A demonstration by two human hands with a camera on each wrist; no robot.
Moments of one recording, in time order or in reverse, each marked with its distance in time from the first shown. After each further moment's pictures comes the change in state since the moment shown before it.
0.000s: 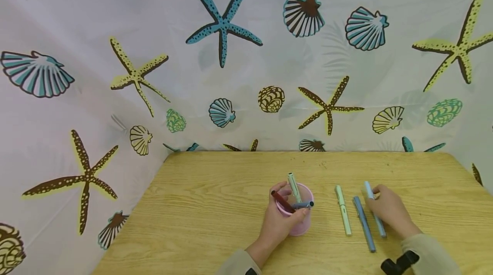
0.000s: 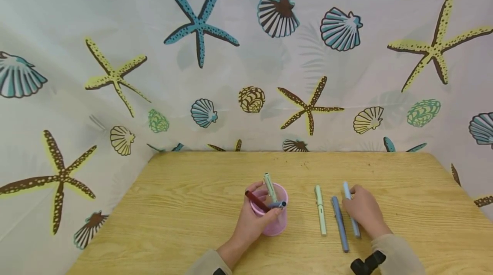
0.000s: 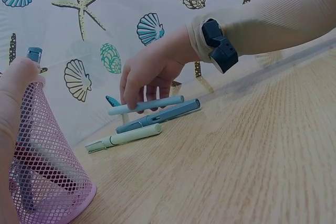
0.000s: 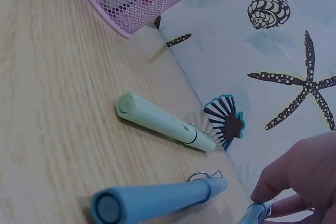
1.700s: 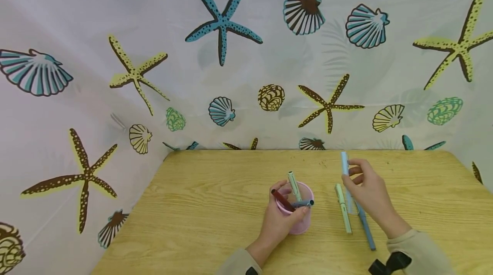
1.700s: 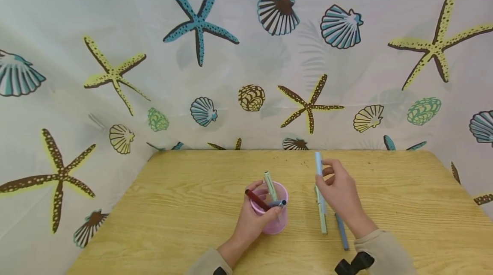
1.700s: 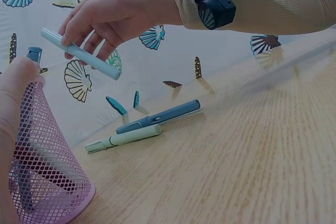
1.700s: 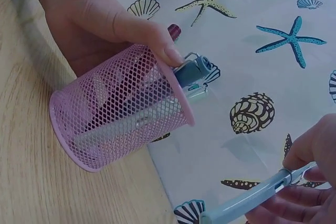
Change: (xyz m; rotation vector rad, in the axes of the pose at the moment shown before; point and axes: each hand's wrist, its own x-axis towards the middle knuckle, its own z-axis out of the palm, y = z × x) left_hand -0.008 0.024 -0.001 -0.010 -0.006 -0.029; right_hand -0.025 -0.082 -0.001 0.247 0.274 -0.358
